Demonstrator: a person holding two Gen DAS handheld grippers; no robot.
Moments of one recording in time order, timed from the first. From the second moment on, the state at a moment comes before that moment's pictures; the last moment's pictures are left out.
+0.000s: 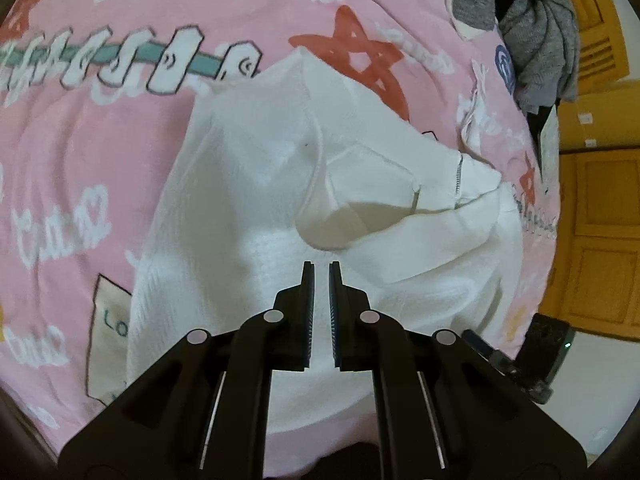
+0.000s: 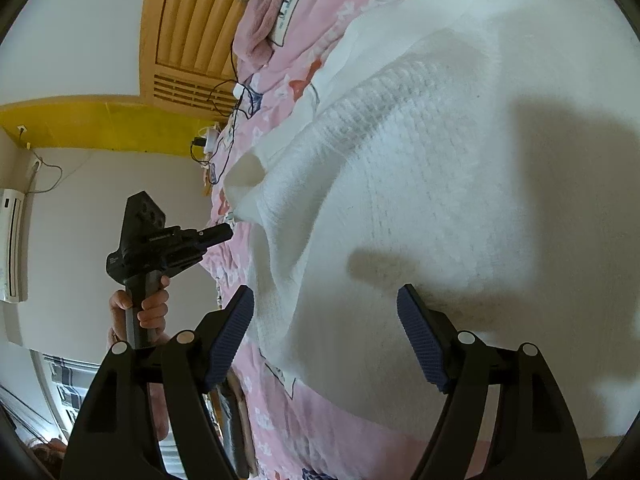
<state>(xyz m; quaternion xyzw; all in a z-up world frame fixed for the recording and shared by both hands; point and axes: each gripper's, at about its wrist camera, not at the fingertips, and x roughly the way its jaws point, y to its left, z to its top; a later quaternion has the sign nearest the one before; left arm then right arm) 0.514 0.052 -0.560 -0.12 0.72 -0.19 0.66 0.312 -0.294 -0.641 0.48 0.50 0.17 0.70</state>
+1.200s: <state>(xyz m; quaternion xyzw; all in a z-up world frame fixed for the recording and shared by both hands) 0.508 0.027 -0.487 -0.16 0.48 -0.18 0.85 0.302 -0.307 -0.653 0.54 0.45 0.16 0.69</state>
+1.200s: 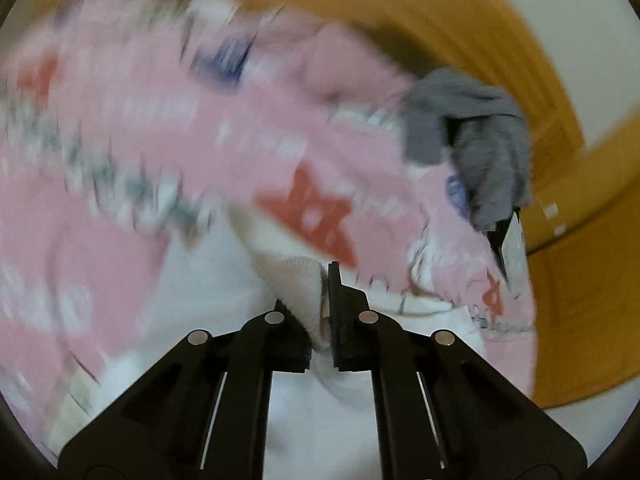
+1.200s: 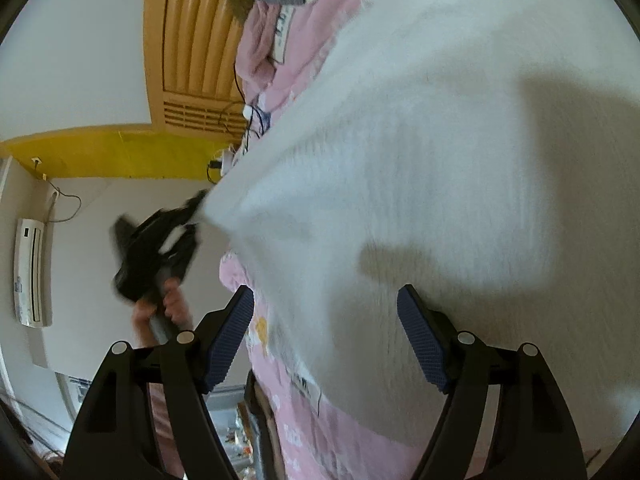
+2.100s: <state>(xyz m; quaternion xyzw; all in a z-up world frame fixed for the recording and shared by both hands) 0.594 0.075 -0.569 -0.21 0.68 -0.19 0.68 0.432 -0.381 -0.634 0.39 0.54 0.02 0.75</state>
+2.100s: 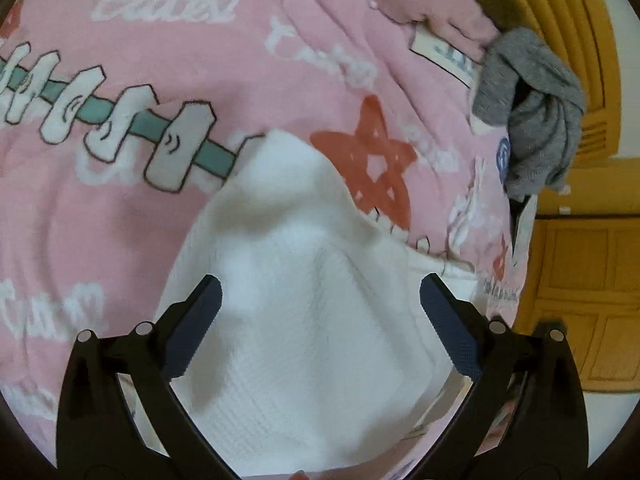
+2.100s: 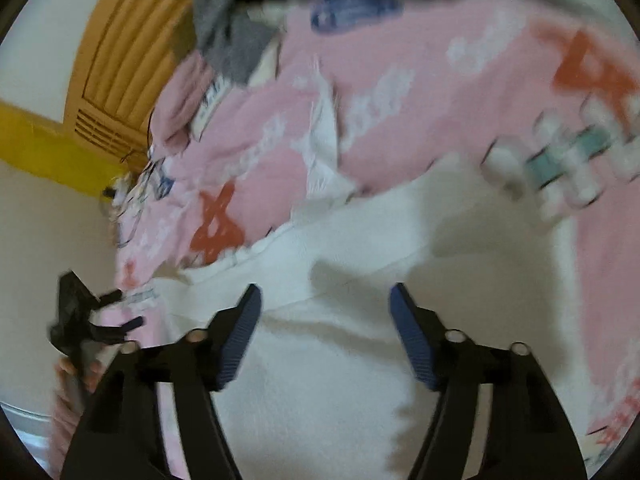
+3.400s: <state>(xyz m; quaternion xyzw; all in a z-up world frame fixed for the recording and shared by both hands) 0.398 0.085 -0.540 0.07 0.53 -0.21 0.82 0.231 -0.330 -0.534 0.00 0.41 -0.19 0.89</state>
